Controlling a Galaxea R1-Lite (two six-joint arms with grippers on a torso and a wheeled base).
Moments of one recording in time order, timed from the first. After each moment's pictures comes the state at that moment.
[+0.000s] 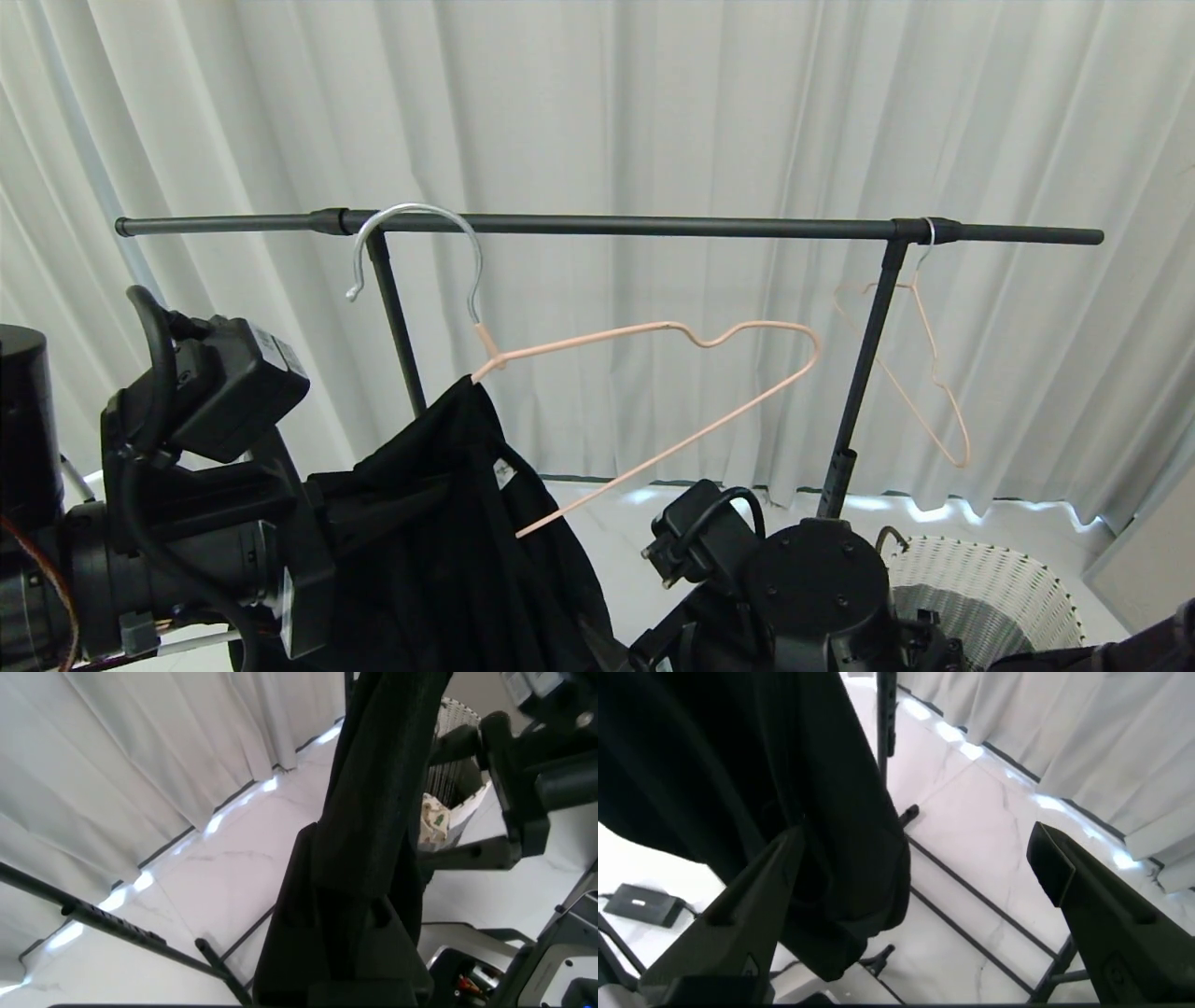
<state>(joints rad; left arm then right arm) -0.48 1.18 -0.61 -0.19 -0.31 0.25 1.16 1.90 -0.65 -0.84 -0.30 0.19</state>
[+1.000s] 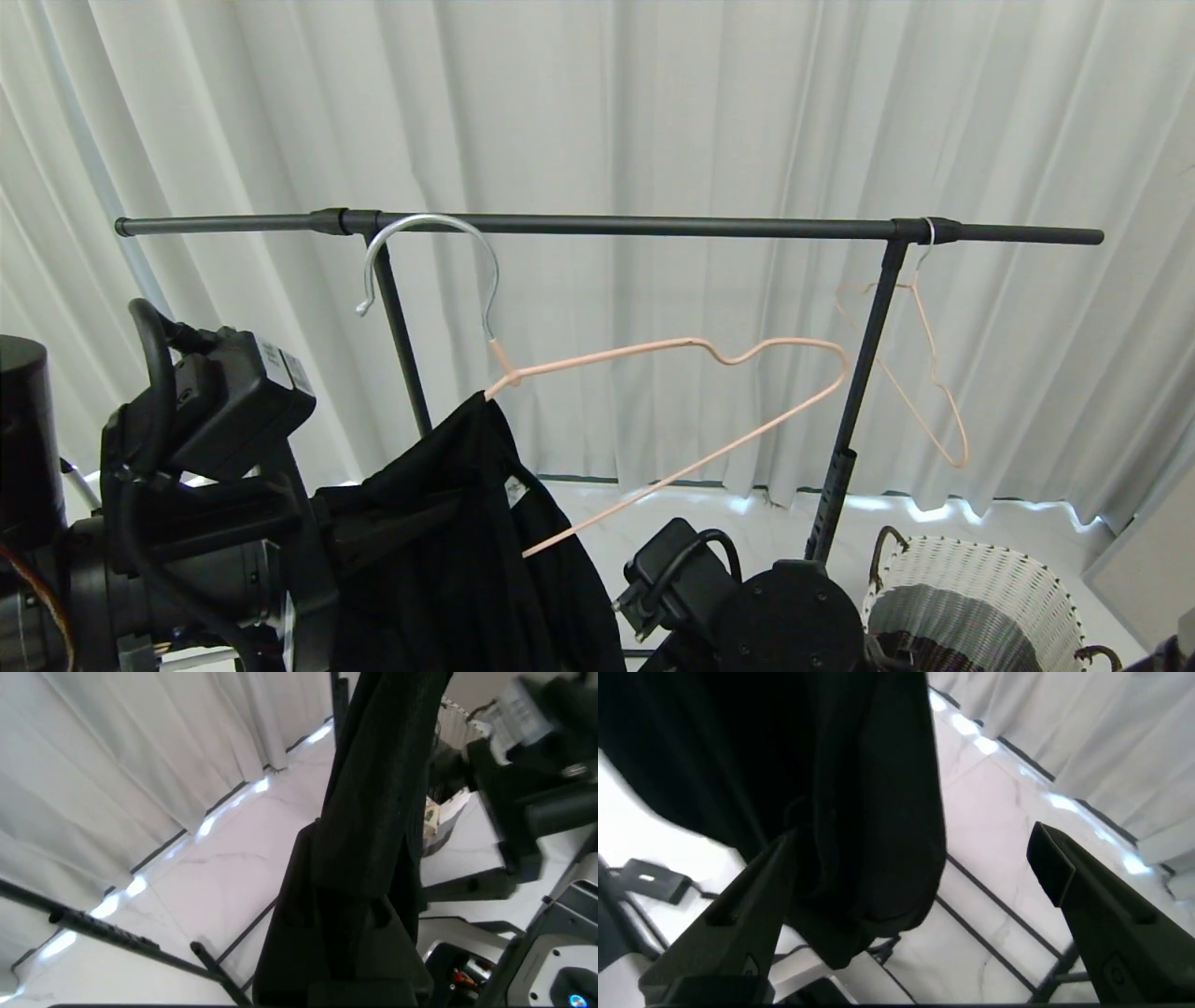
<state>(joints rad) -0.53 1.17 -0.60 -0.19 -0.31 0.26 1.22 1.93 -0.65 -0.84 -0.32 0.18</state>
